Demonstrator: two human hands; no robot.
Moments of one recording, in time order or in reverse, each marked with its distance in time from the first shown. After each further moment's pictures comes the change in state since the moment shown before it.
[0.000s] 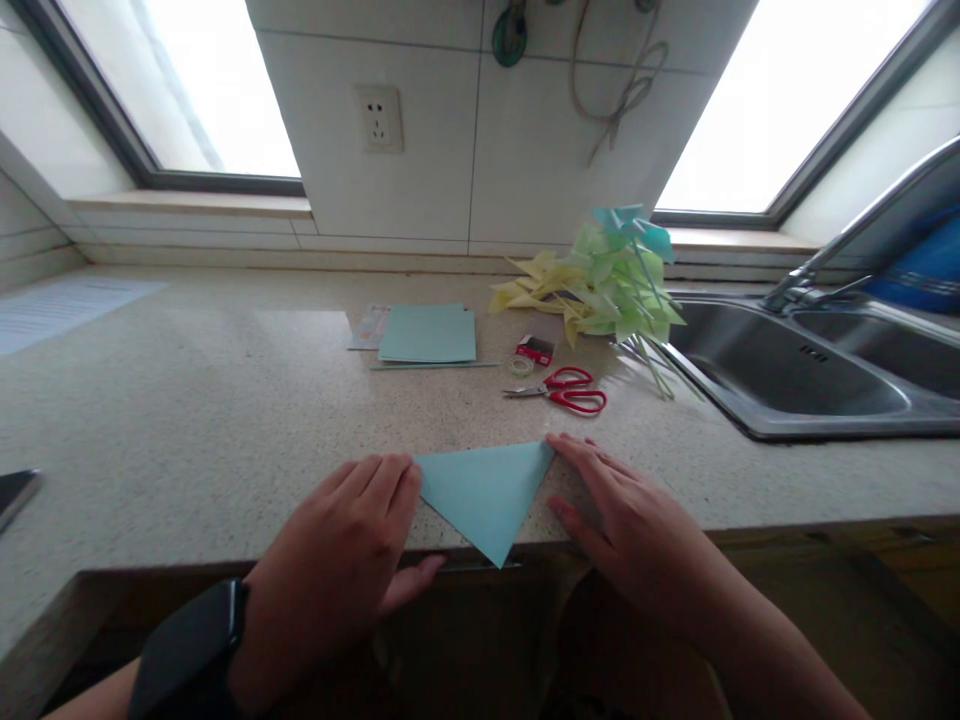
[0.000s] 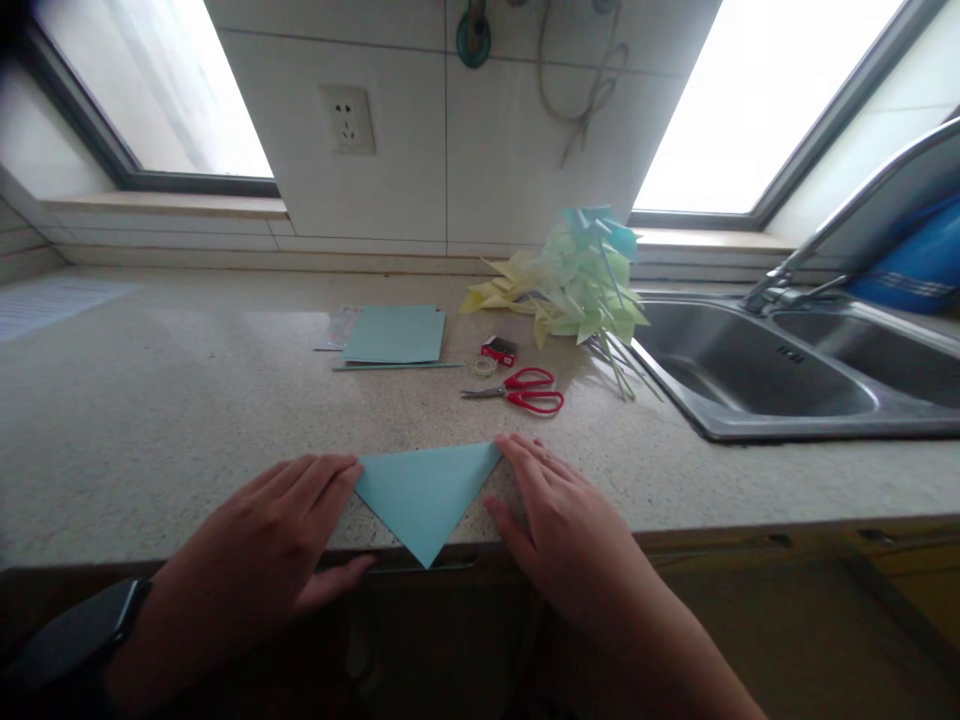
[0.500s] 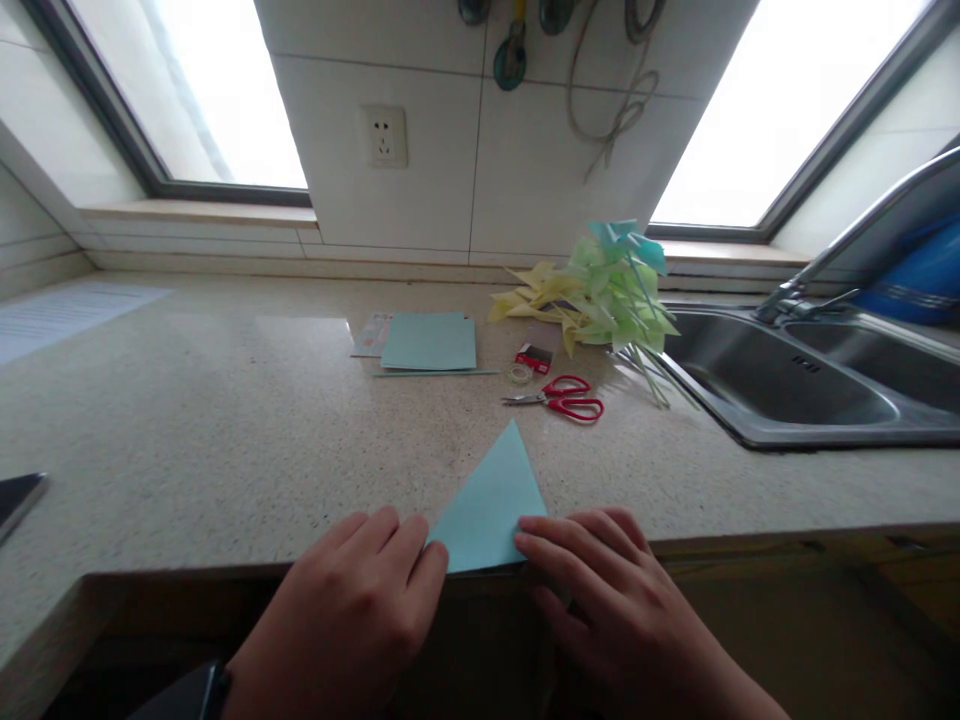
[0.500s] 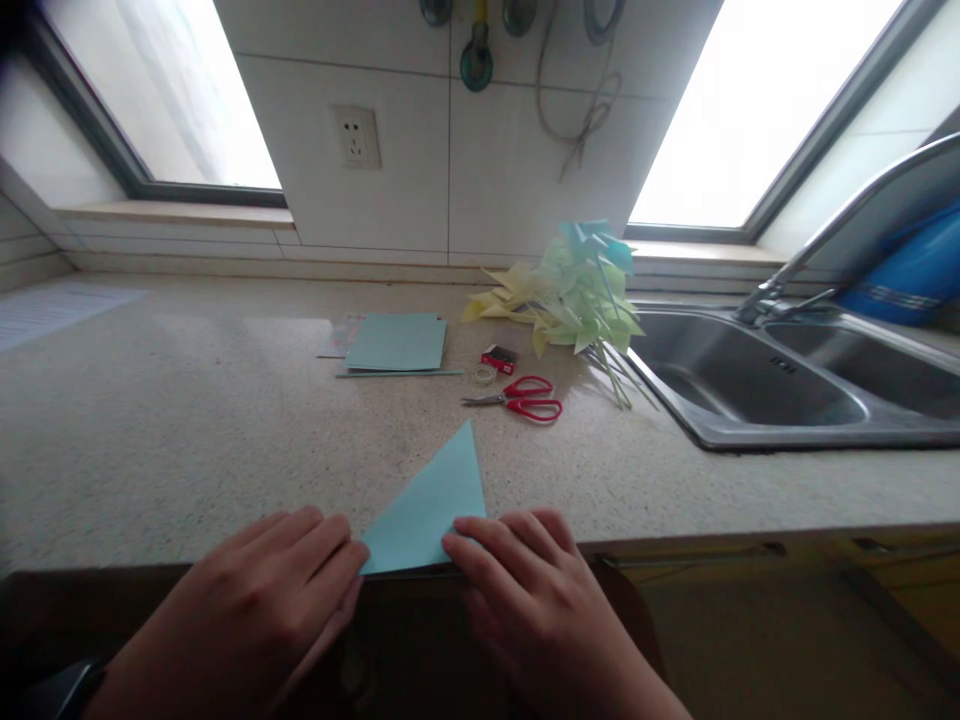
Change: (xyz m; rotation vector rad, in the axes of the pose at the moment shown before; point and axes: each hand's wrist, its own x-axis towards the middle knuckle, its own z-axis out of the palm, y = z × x) left_hand -0.016 0.024 -0.012 -0.021 -0.070 0.106; right_hand -0.027 -0.037 0.008 0.172 0.227 -0.310
